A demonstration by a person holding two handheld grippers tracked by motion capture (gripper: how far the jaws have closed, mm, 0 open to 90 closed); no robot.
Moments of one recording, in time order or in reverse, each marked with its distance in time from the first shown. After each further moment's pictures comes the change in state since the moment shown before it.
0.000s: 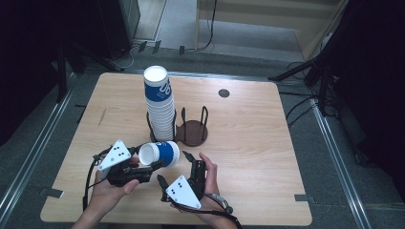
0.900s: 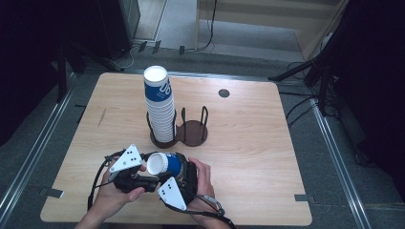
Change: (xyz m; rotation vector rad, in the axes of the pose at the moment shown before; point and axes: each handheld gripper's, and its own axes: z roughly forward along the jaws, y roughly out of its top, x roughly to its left) left arm -0.019 0.004 0.008 0.139 -0.111 0.067; right arm 0.020 -0.011 0.017 0.067 -0.066 -0.117
